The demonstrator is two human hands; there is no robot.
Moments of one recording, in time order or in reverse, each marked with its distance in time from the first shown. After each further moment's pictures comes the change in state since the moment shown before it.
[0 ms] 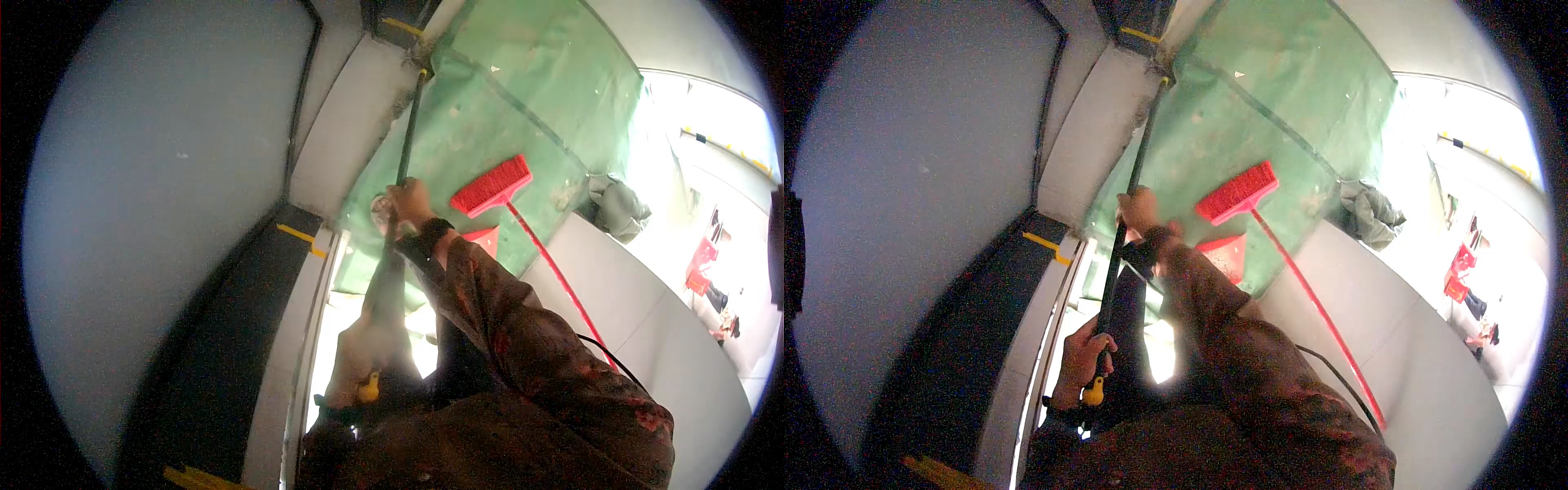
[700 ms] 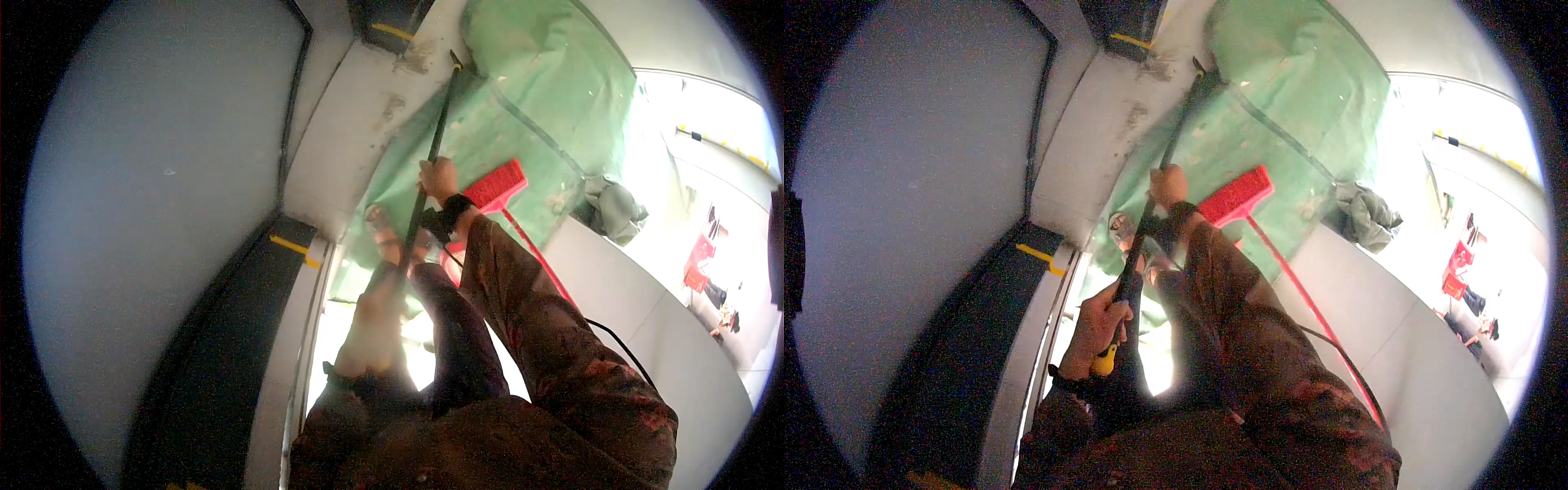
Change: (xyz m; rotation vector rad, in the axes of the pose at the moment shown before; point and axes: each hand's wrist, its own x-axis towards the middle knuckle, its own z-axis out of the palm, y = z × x) left_hand 0.091 0.047 0.065 0.300 0.002 -0.121; right_hand 0.085 0.045 -0.063 -0.060 0.136 0.068
